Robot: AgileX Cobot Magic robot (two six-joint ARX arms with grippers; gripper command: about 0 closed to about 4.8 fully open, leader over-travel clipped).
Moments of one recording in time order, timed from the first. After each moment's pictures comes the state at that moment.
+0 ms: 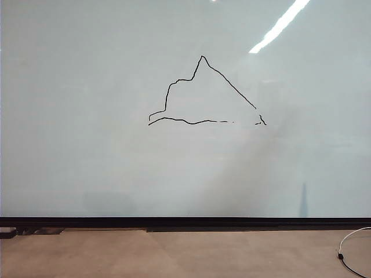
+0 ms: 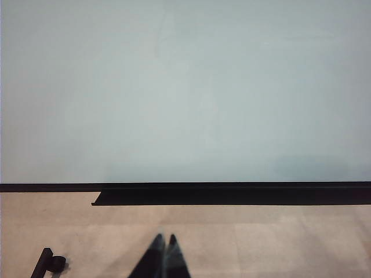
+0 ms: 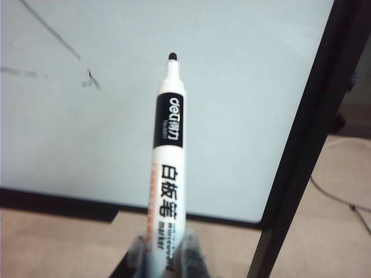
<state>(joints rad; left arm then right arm) 0.04 0.00 0.00 -0.13 0.00 0.05 0.13 0.00 0.01 -0.03 0.00 -0.08</state>
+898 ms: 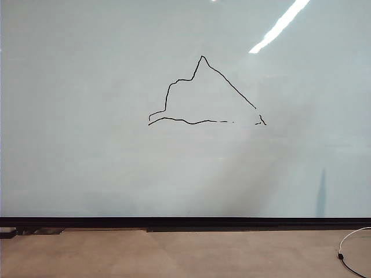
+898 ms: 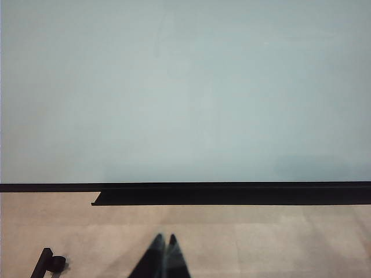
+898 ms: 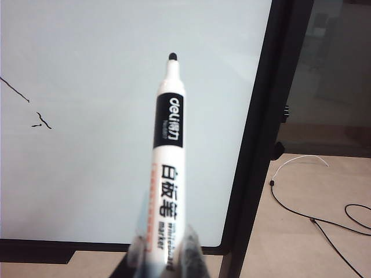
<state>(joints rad) 0.04 0.00 0.00 -0.13 0.00 0.05 0.13 0.00 0.01 0.06 0.14 -0.09</state>
